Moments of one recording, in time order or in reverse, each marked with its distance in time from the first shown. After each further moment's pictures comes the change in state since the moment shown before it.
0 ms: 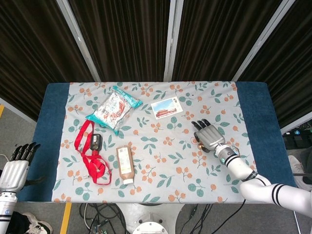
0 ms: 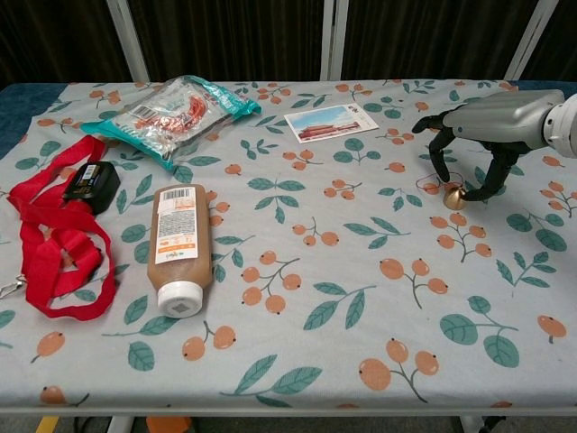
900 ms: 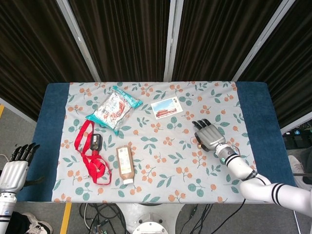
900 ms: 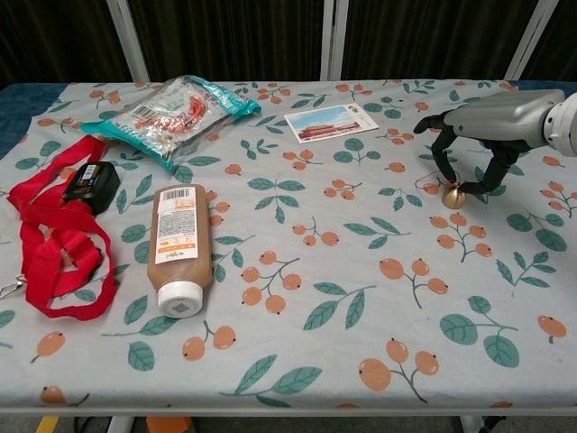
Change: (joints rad) left arm 0.002 0.000 0.003 0.004 -0.002 -0.006 -0.009; right arm 0.007 -0.001 -0.005 0.006 0.016 -0.005 0.018
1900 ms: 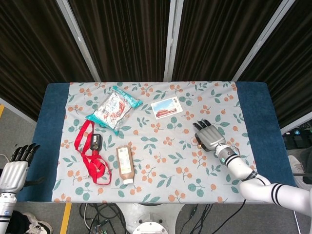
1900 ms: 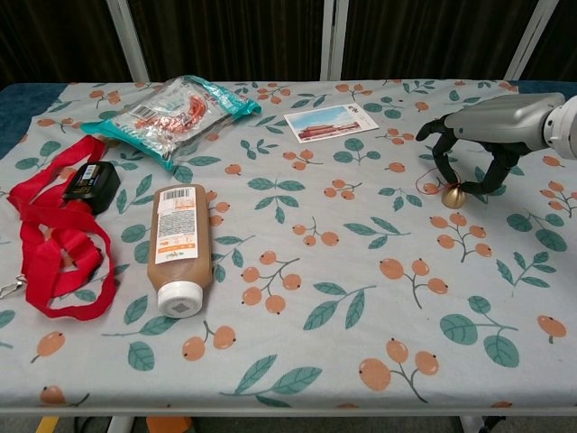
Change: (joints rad) left arm 0.001 0.000 0.002 0.002 0.001 -0.002 -0.008; right arm 0.002 0.000 -0.006 -0.004 0.009 0.006 0.012
